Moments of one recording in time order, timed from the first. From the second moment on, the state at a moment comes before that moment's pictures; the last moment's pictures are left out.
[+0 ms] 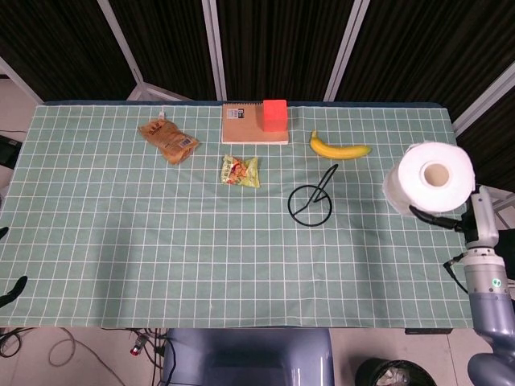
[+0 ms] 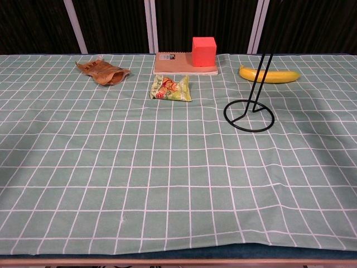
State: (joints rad) left arm 0.00 -1.05 -0.06 -1.72 1.47 1.59 0.11; right arm 0.21 -1.06 0.52 -1.83 -1.14 1.09 0.65
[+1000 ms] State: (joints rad) left arm 0.00 -1.04 -0.07 -1.71 1.46 1.58 0.09; right arm 0.26 -1.56 0.19 -1.64 -1.40 1.07 0.64
